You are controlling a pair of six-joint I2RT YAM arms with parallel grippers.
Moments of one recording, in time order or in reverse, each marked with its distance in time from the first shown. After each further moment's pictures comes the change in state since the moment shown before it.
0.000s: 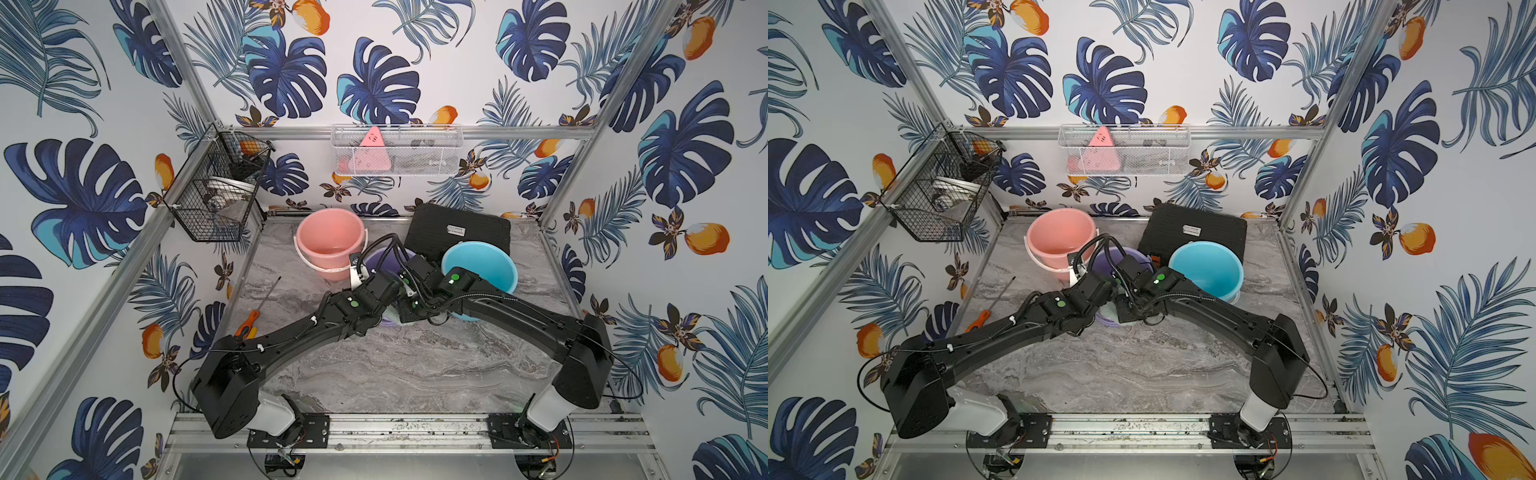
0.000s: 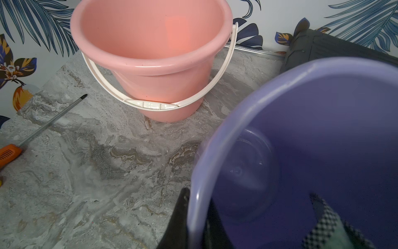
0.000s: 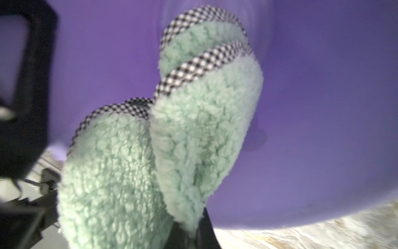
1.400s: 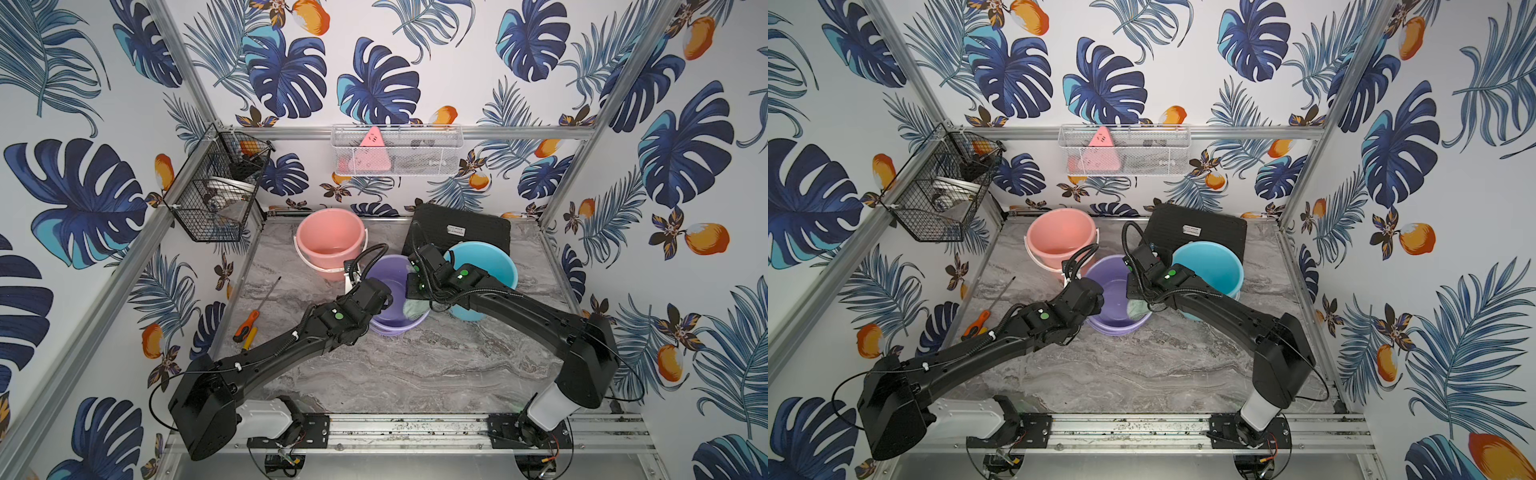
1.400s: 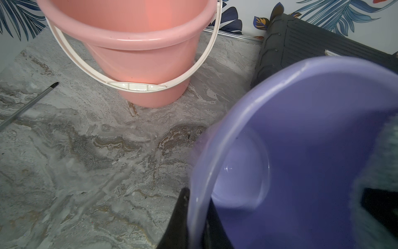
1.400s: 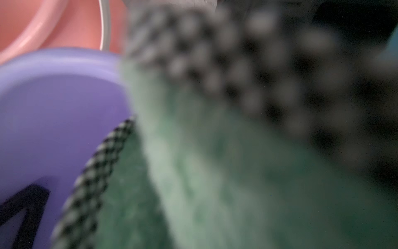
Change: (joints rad) left arm 0.001 -0.156 -0.150 0.088 0.166 0.059; right arm -0.108 0.028 -0.018 0.200 0.192 0.083
